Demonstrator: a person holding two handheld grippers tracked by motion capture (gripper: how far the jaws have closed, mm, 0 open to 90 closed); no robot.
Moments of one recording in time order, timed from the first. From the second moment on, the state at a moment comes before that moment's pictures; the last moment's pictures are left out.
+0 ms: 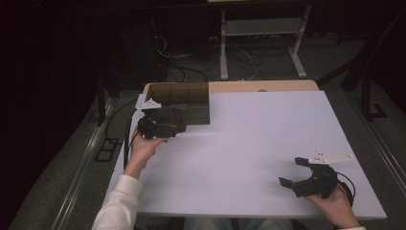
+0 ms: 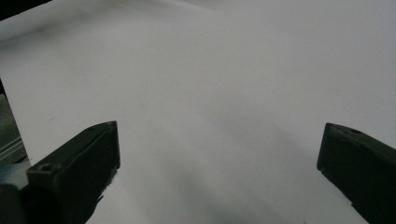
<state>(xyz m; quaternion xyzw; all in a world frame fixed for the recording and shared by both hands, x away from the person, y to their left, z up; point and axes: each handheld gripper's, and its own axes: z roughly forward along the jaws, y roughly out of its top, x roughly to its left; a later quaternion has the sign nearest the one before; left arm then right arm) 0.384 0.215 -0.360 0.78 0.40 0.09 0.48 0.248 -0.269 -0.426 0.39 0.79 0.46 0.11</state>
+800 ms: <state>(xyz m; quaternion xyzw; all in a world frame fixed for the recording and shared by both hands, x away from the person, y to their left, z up) 0.332 0.210 -0.361 0.77 0.35 0.11 0.51 0.248 -0.273 -0.425 0.39 0.78 0.47 0.11</state>
